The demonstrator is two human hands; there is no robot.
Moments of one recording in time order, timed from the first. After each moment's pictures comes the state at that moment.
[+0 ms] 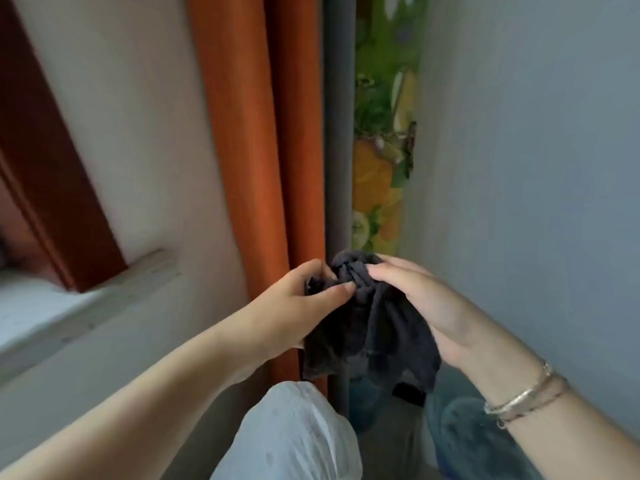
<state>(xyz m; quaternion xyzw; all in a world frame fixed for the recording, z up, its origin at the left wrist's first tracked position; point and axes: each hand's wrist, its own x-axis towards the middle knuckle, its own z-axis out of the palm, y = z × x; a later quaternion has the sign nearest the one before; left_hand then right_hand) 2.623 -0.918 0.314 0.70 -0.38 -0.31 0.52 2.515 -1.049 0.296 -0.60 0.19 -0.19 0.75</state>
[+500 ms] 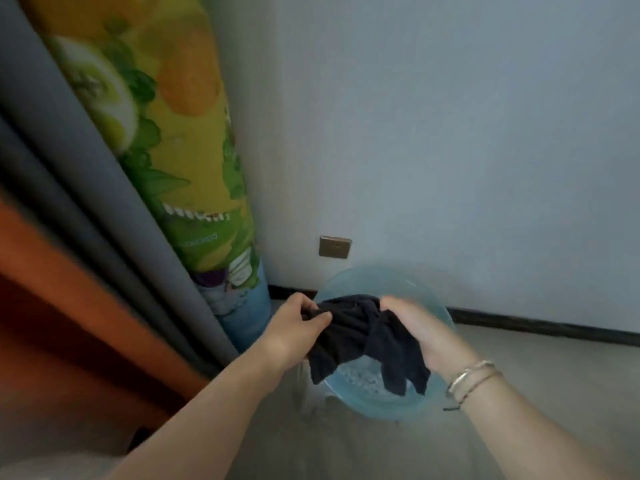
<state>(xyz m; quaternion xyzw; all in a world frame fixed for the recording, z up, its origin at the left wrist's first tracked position) 2.557 -1.177 0.036 0.74 -0.28 -0.49 0.37 2.397 -1.269 0.019 -0.45 0.57 -0.15 0.67</state>
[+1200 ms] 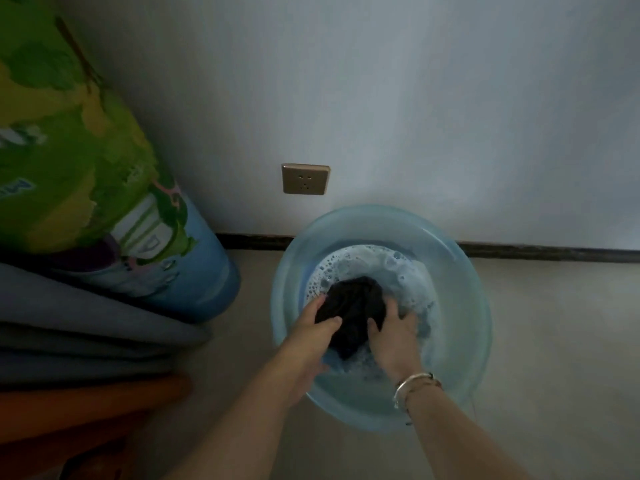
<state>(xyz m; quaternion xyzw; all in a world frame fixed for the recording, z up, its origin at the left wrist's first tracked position) 2.524 -1.254 -0.151 0.65 -0.08 -0.68 0.35 2.391 -1.295 -0.223 -0.60 0.72 0.01 0.35</state>
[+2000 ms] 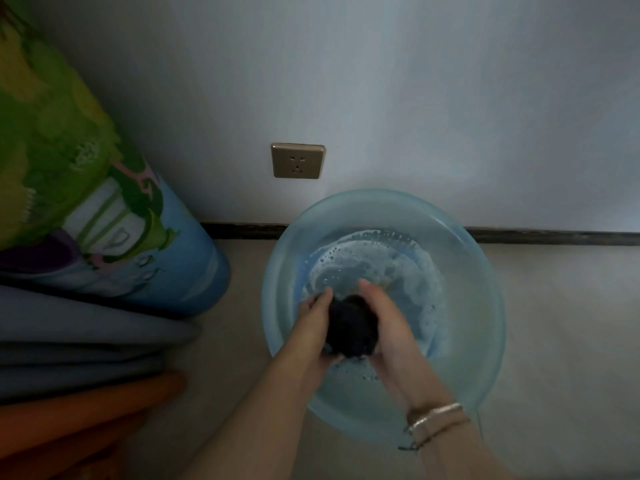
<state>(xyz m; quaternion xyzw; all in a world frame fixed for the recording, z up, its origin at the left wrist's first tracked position) 2.516 -1.275 -0.195 0.62 0.09 -0.68 0.39 2.425 -1.291 -0.174 -0.26 0.59 -0.24 0.73</state>
